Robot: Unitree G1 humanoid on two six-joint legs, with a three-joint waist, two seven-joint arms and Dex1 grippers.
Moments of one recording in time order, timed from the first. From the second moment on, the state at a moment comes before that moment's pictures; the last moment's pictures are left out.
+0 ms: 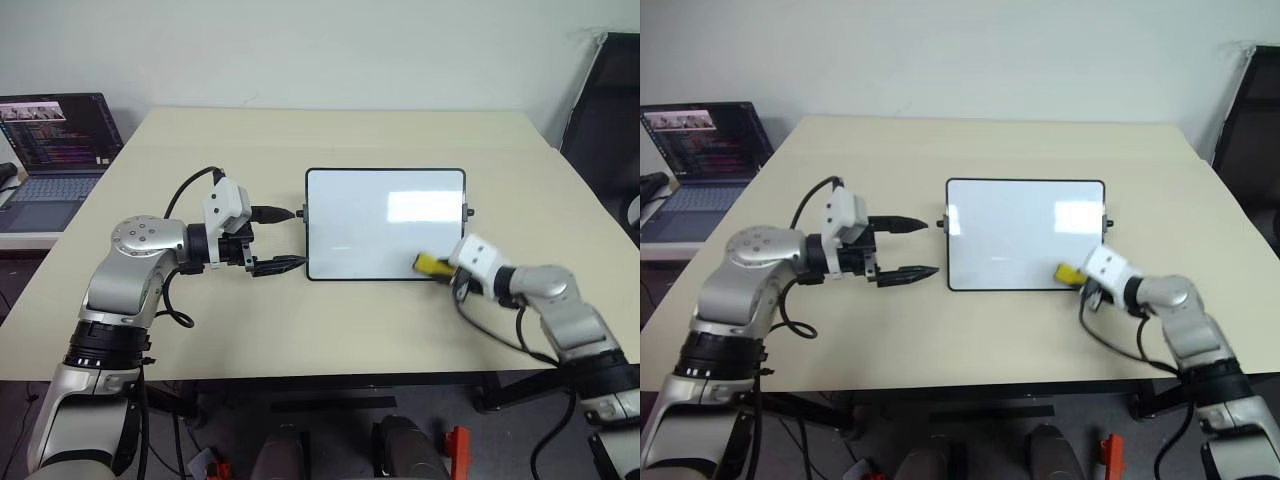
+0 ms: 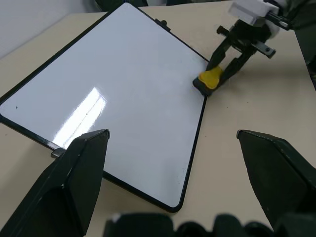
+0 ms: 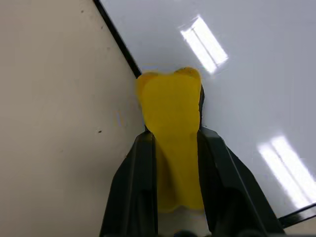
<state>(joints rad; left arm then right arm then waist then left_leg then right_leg) -0.58 0.72 -0.03 0.06 -0.37 0.30 -1.18 -0.37 -0.68 0.20 0.12 -0.04 0.23 0.87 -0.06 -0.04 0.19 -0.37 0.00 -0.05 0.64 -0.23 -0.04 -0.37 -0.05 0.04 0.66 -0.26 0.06</state>
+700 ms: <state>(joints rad) -0.58 0.64 -0.08 -0.02 -0.39 0.33 -1.19 -0.41 -0.79 -0.43 0.09 0.37 0.53 0.79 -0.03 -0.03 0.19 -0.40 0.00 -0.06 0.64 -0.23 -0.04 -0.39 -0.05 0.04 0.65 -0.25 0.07</state>
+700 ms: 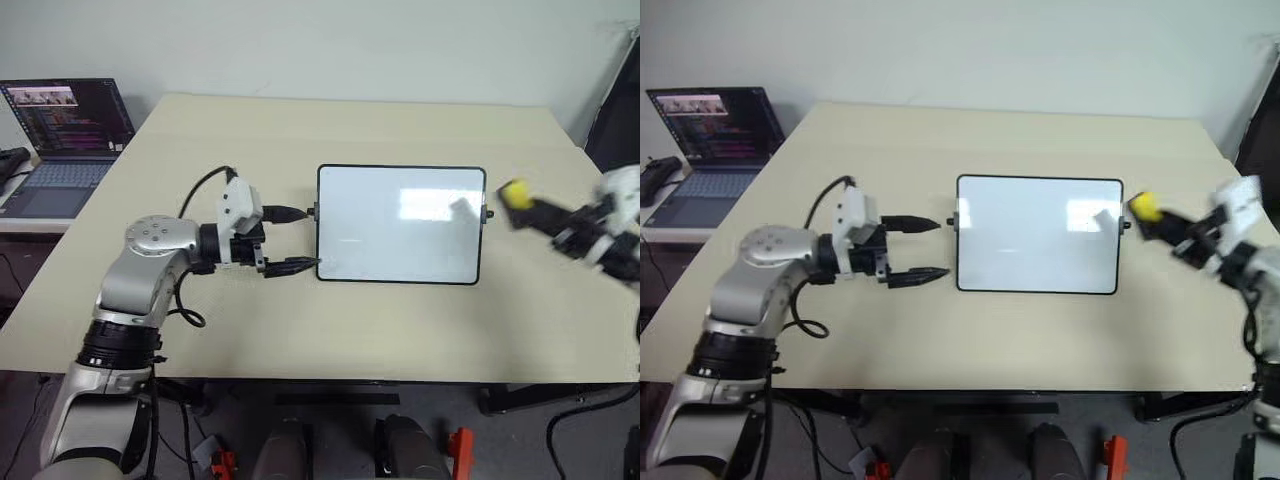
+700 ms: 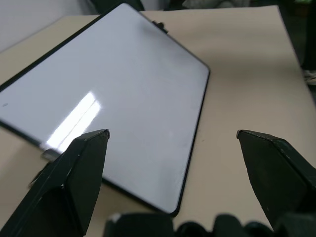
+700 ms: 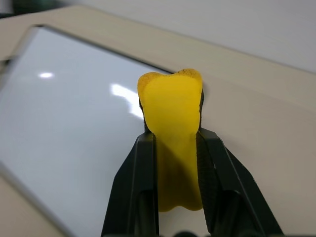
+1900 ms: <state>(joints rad) -0.53 0.59 -0.14 -0.10 -0.40 0.36 -1.17 -0.53 -0.85 -0.28 0.62 0.18 0.47 0.61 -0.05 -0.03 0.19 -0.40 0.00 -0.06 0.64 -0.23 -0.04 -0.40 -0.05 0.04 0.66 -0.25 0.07</state>
